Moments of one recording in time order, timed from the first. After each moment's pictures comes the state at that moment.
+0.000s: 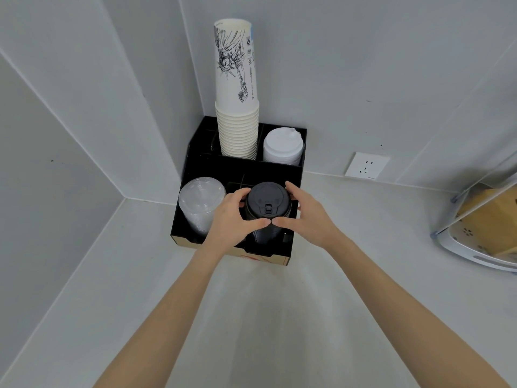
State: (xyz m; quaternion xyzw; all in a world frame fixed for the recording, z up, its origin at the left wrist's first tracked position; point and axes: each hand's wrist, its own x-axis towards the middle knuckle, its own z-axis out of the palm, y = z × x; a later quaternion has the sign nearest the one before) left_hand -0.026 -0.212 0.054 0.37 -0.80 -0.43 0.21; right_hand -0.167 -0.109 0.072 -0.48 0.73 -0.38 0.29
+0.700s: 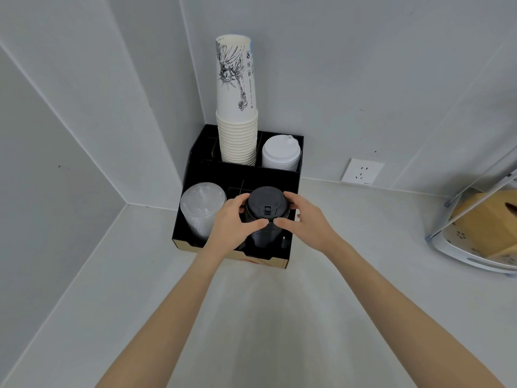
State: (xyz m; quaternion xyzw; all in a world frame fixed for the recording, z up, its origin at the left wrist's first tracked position) left_hand -0.024 -0.210 0.056 0.38 -0.80 -0.43 0.20; right_hand -0.162 -0.104 0.073 -0.46 0.75 -0.38 0.27
